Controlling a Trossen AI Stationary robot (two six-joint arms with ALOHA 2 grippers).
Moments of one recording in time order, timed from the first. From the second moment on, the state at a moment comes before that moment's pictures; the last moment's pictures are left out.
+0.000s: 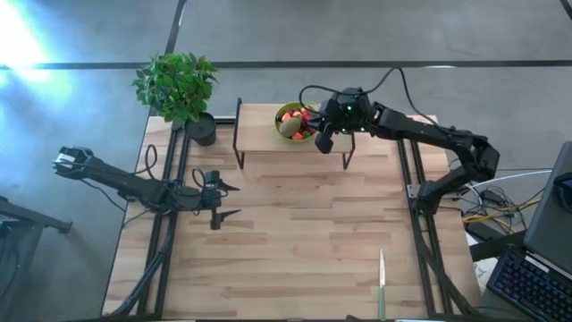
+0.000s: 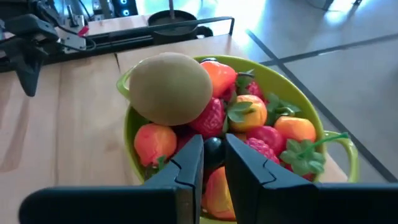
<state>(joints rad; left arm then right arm) -0.27 0.71 0.19 0.09 -0.42 0.05 -0.49 1.47 1.21 -0.24 -0.11 -0.07</state>
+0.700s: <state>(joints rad) -0.27 0.71 0.19 0.09 -0.42 0.05 -0.49 1.49 1.21 -0.24 -0.16 -0.05</state>
